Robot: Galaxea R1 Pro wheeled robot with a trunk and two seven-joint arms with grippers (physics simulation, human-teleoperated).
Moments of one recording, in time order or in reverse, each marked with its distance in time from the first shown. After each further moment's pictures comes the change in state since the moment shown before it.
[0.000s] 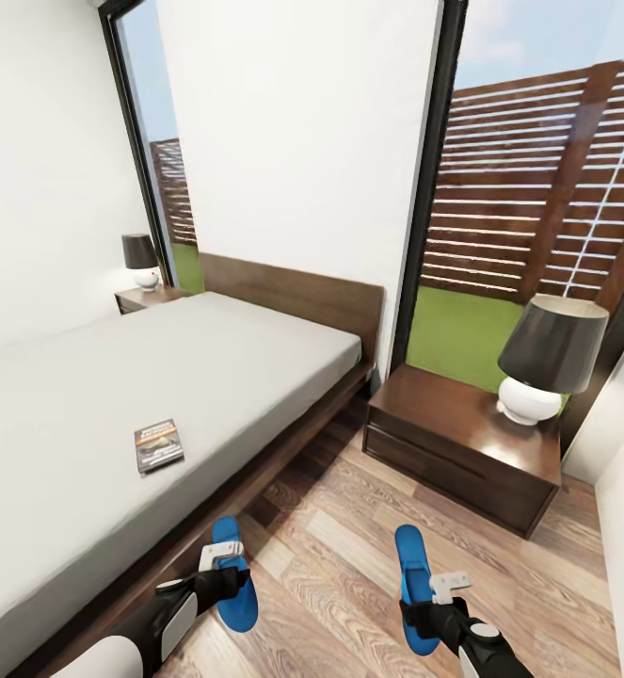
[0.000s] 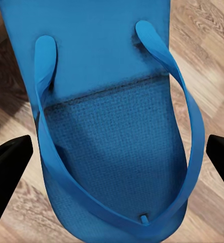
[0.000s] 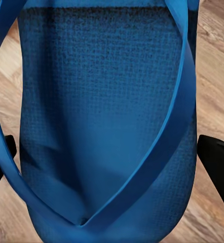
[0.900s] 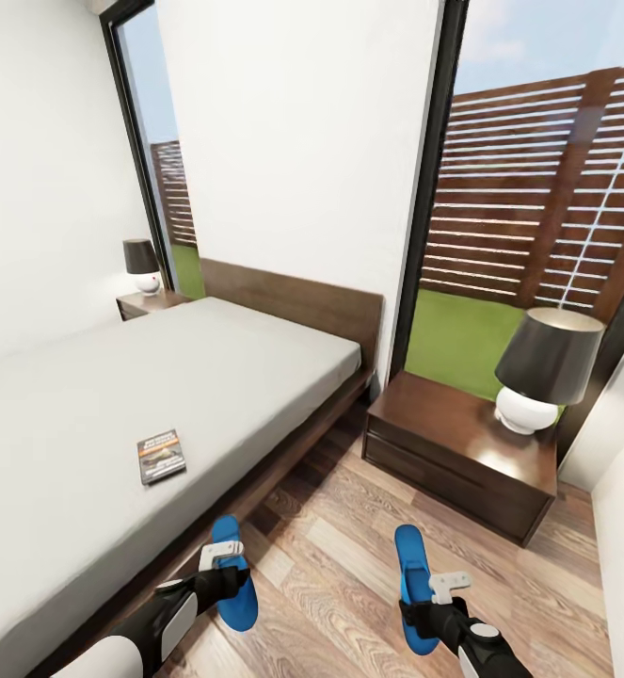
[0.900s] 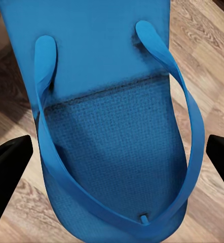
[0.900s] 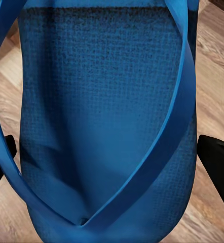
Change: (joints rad) left arm 0.000 0.000 0.000 0.000 0.000 -0.006 0.000; right arm 0.000 0.001 0.000 0.000 0.001 -0.003 0.000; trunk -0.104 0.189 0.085
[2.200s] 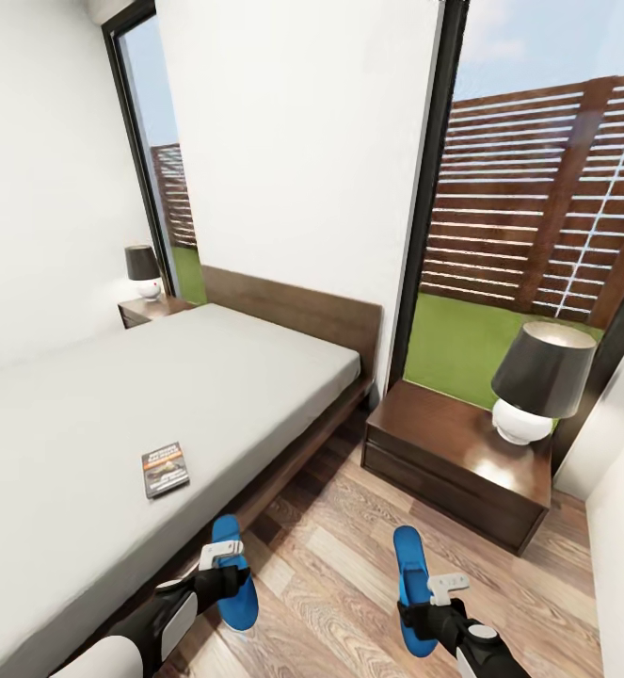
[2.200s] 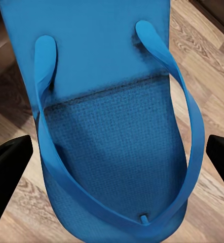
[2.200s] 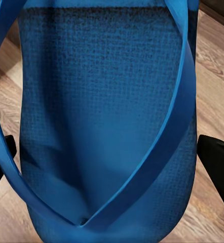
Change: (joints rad) left arm 0.000 0.000 0.000 -0.001 0.003 -0.002 -0.002; right arm 0.000 0.007 0.000 0.006 -0.001 0.001 -0.004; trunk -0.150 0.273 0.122
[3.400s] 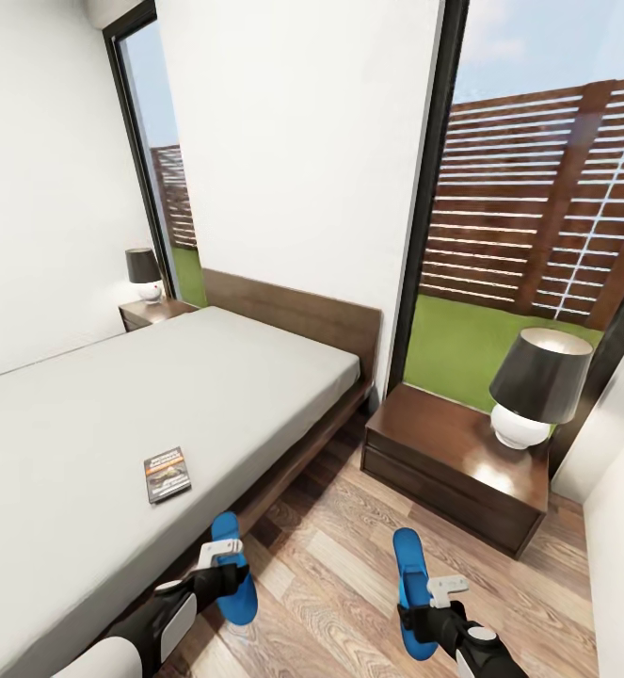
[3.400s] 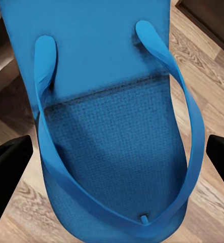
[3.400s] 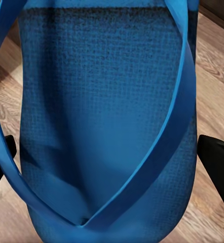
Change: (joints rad) left arm 0.003 0.001 0.000 0.000 0.000 -0.038 0.001; right arm 0.000 0.001 0.001 0.010 0.002 -0.001 -0.002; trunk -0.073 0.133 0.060
